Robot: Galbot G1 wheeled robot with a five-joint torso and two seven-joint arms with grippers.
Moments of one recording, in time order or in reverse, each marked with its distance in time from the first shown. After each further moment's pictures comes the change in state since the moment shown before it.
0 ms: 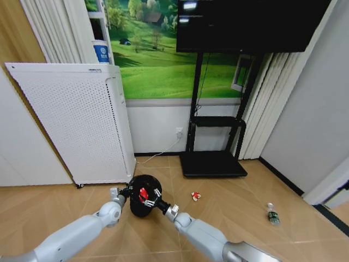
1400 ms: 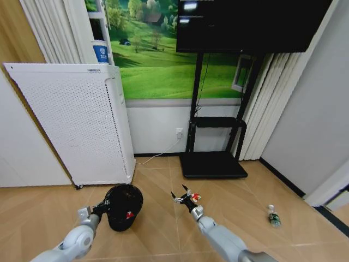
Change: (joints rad) left arm 0.632 0.120 -0.605 -0.230 0.136 0.004 0.024; right arm -0.084 -0.090 0.283 -0.184 -0.056 -0.001 0.044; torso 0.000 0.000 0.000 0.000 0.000
